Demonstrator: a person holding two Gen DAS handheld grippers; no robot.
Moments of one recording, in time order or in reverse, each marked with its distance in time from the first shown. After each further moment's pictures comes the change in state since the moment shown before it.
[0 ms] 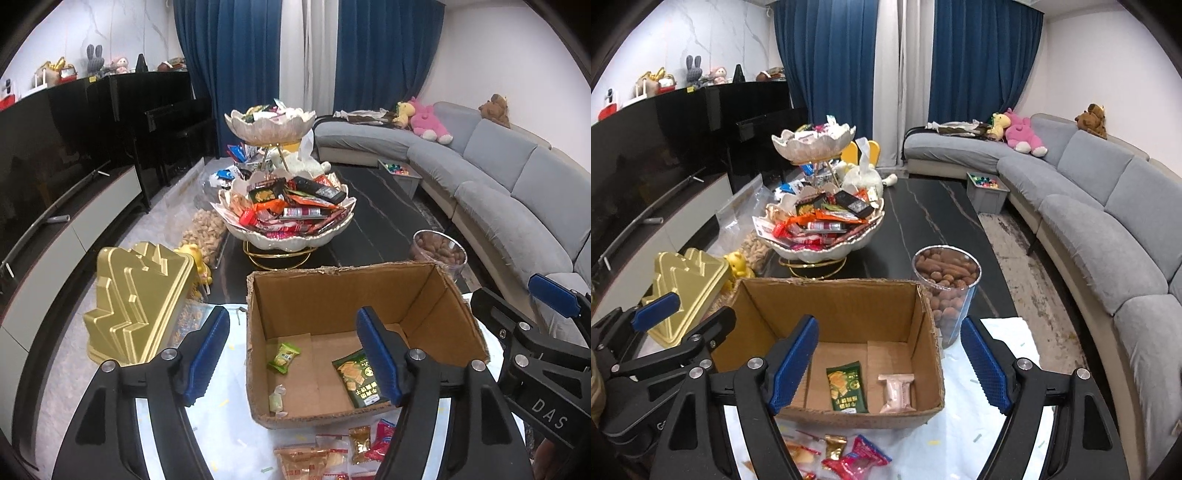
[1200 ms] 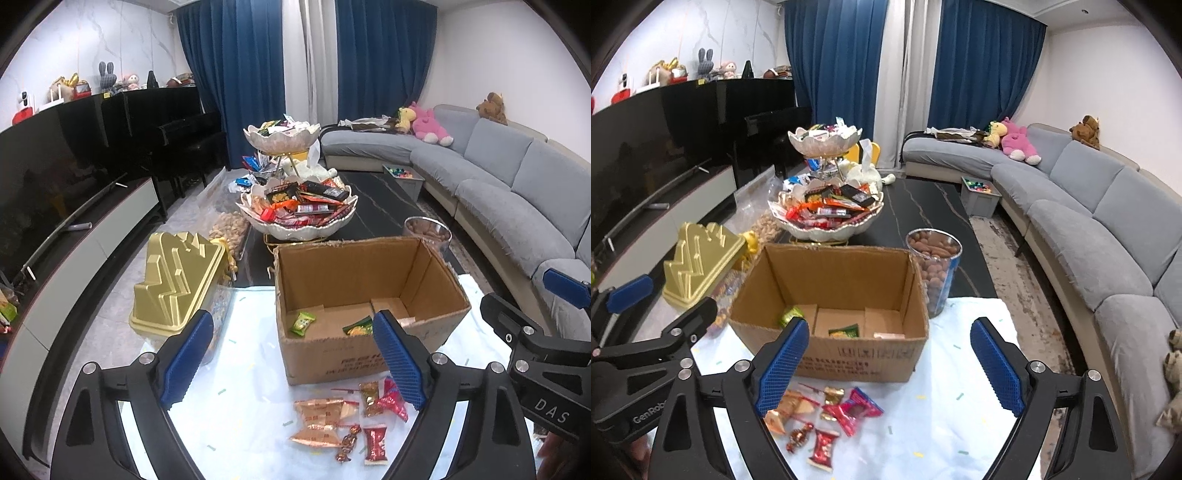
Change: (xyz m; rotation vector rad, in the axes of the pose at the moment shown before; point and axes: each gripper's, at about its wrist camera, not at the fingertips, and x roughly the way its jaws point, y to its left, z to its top) left arm -0.074 0.004 -0.046 0.034 -0.041 0.056; right arm -0.067 0.001 -0.044 -0.049 -0.005 -0.032
